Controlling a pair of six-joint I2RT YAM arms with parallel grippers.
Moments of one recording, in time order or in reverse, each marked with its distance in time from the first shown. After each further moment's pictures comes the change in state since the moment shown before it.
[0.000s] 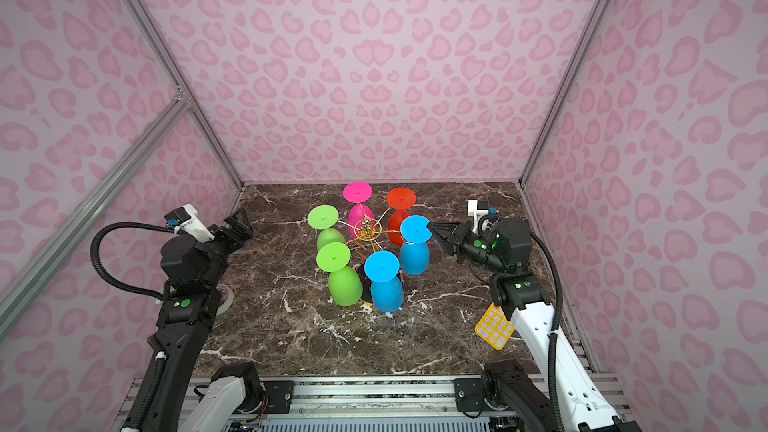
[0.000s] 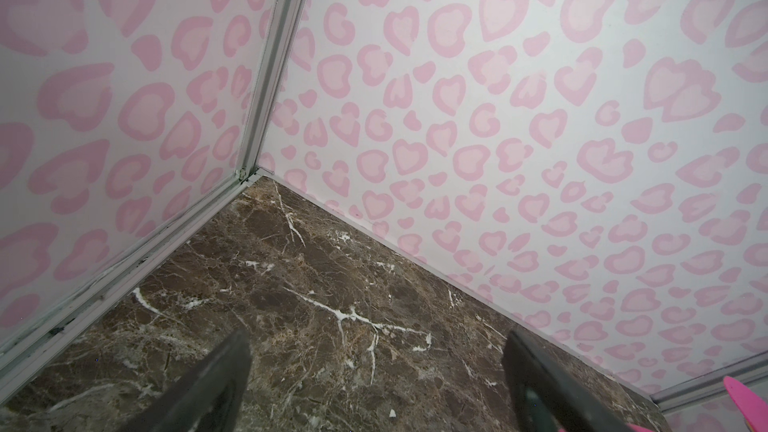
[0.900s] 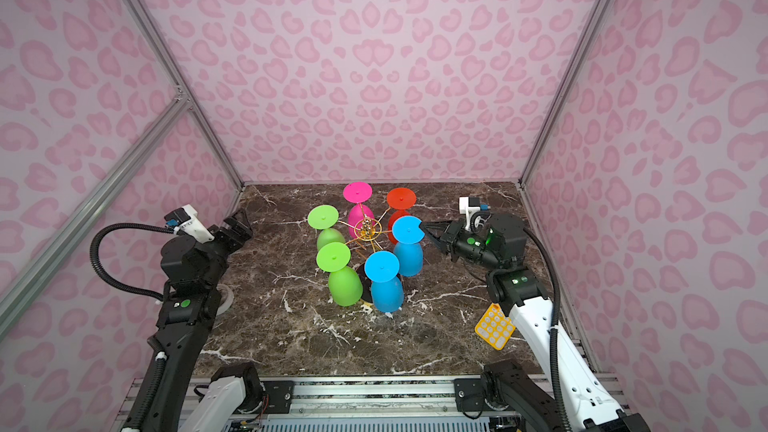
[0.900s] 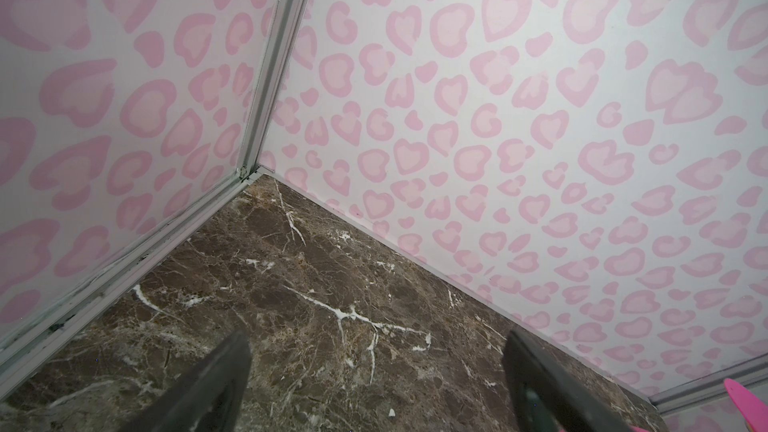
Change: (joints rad) left arm 0.003 -0.001 -0.004 0.000 0.001 -0.008; right arm 0.072 0.030 0.061 -0.051 0.019 -0.017
